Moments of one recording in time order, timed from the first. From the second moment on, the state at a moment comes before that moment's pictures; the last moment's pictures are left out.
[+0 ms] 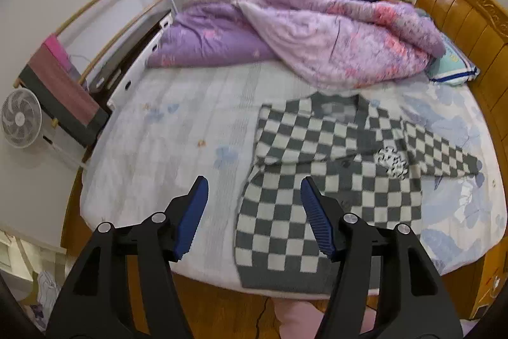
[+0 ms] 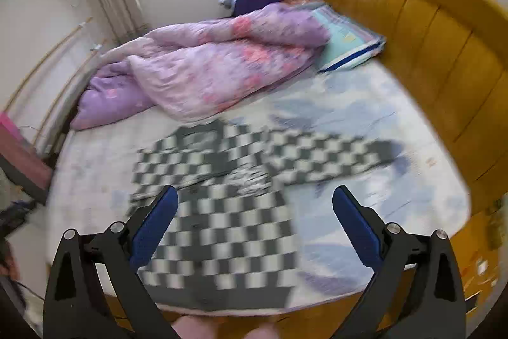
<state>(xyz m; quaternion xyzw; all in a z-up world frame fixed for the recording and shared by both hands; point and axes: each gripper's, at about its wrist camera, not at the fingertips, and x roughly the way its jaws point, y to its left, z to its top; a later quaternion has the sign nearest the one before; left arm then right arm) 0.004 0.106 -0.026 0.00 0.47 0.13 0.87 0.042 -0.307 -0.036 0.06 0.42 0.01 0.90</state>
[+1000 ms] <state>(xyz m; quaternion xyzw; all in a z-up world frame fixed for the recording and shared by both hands) 0.192 -0.100 -0.020 0.11 0.42 -0.16 0.89 -0.003 -0.447 -0.042 0.24 0.40 -0.27 0.84</state>
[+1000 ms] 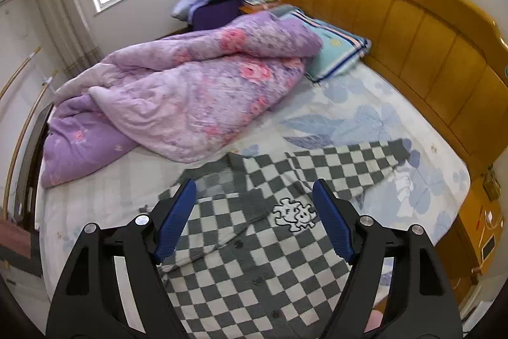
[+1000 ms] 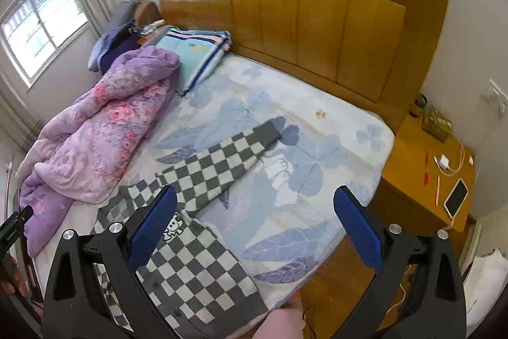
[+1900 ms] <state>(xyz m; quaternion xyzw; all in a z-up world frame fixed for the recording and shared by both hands) 0.329 -0.268 -0.230 0.09 0.63 -0.09 0.77 0.219 -0.641 -0.328 0.40 0.48 -0.18 0.76</state>
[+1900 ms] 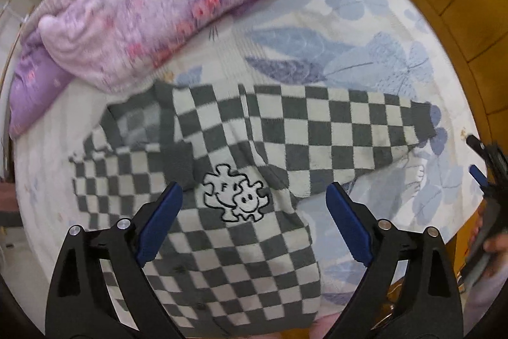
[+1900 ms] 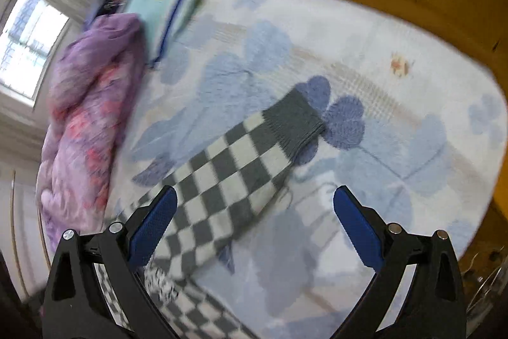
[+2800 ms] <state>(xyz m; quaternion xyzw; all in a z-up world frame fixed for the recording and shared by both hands) 0.365 -0.252 -0.365 0.06 0.65 -0.09 0.75 0.293 -0.672 -0.342 0.31 0.45 -0.20 0.81</state>
